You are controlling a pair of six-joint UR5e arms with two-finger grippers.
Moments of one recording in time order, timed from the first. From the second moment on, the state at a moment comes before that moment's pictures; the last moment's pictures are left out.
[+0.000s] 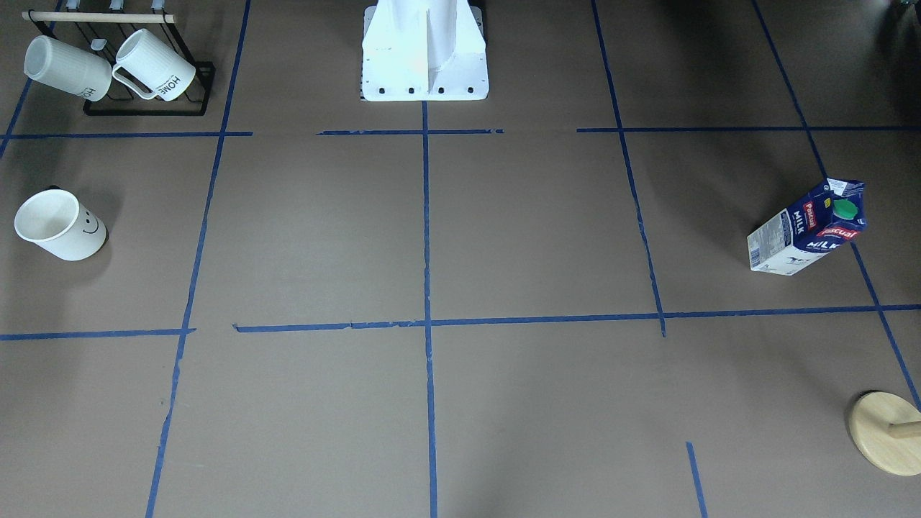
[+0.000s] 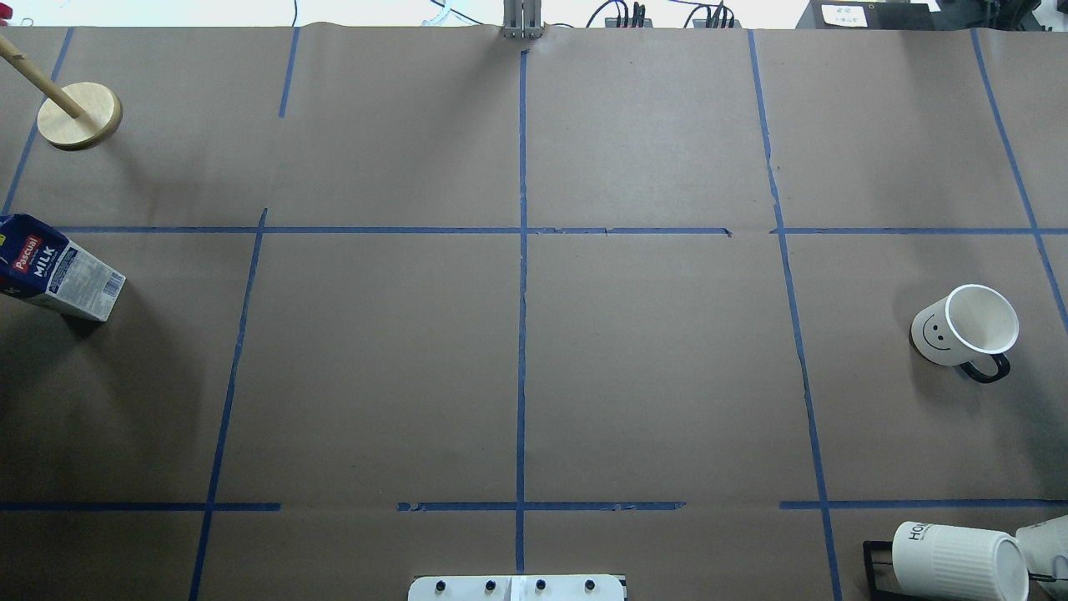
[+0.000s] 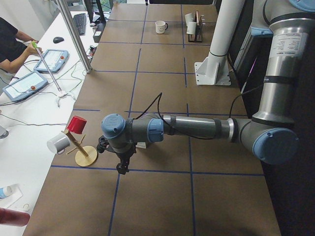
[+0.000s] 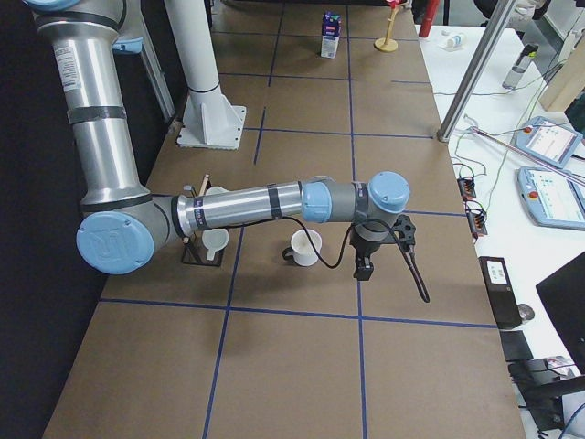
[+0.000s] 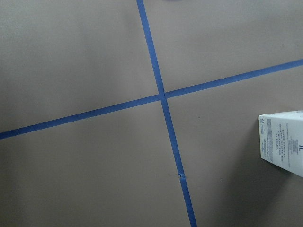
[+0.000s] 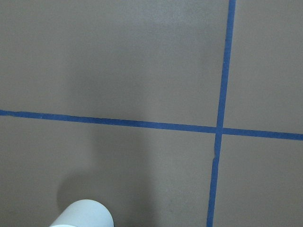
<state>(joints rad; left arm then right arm) -1.58 -1.67 -1.55 -1.44 -2.36 0.27 1.49 -1.42 1.60 -1.73 2.39 0.01</state>
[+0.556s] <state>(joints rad) -1.58 -1.66 -1.56 -1.44 -2.35 0.26 1.50 -1.46 1.63 -1.72 2.37 0.01</state>
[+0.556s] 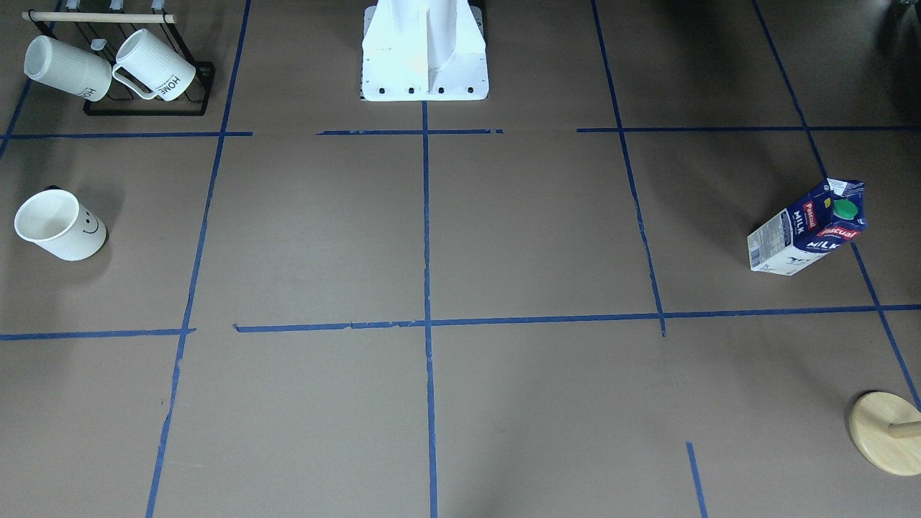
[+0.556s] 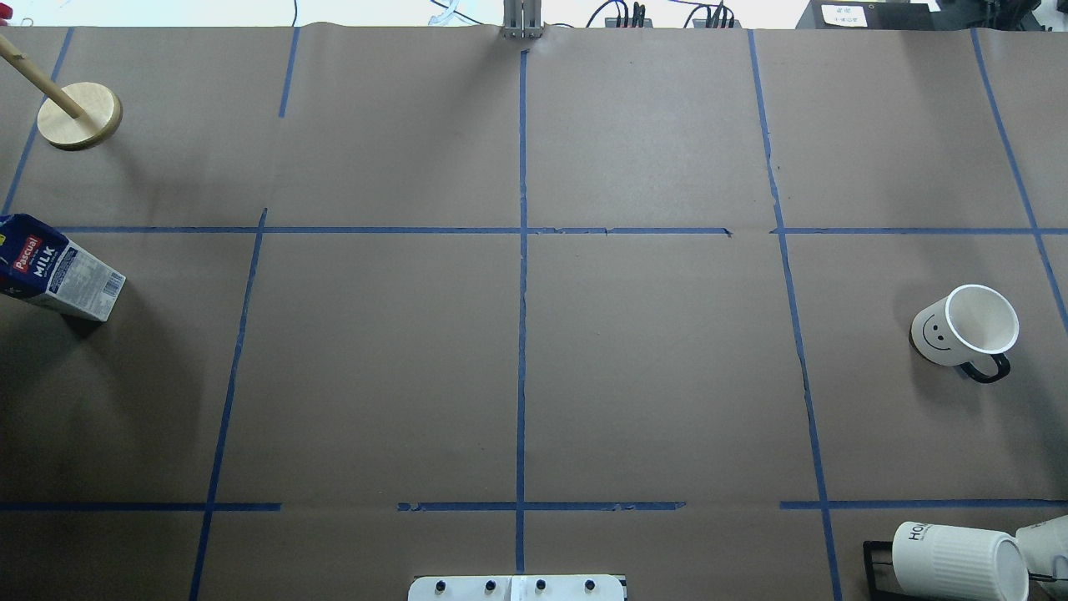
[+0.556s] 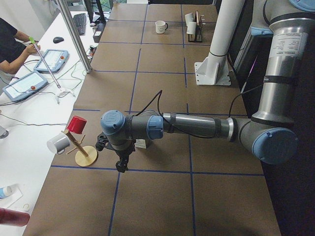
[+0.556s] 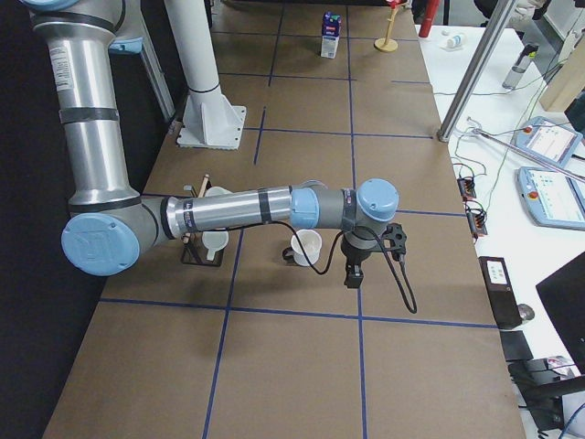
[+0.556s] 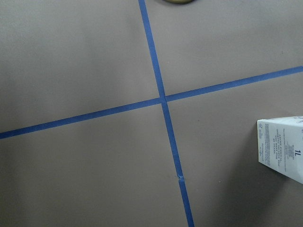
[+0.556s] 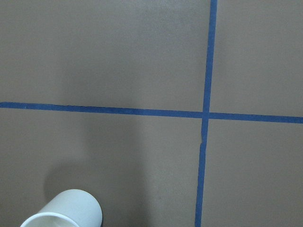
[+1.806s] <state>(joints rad) -1.58 -1.63 -1.59 -1.45 -2.37 0.26 1.32 -1.64 1.72 -1.31 2.42 0.28</state>
